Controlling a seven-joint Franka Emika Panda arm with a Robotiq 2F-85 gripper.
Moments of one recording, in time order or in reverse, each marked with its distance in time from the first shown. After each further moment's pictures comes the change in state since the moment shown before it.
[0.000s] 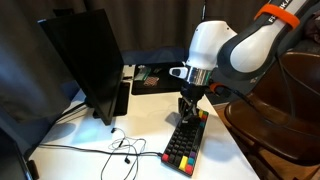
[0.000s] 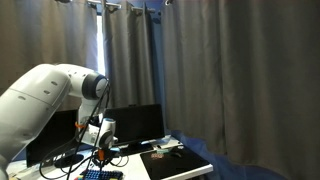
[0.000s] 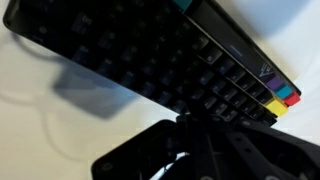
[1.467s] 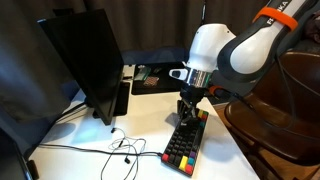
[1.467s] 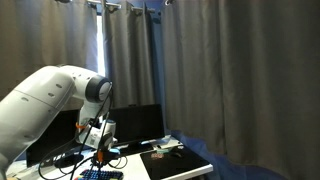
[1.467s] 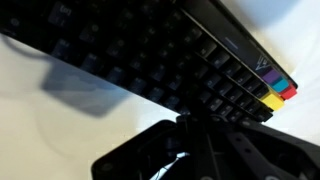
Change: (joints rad) arm -0.048 0.039 0.054 -0.001 -0.003 0.034 -0.004
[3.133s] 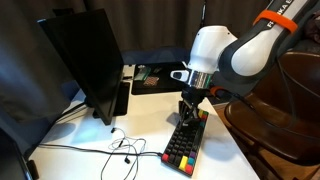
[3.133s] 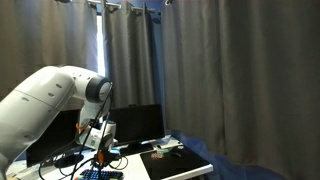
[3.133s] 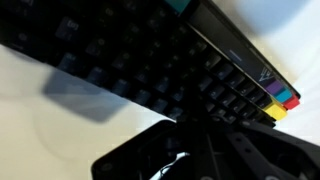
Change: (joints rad) arm 0.000 0.003 -0.012 -0.008 -0.019 0.000 0.000
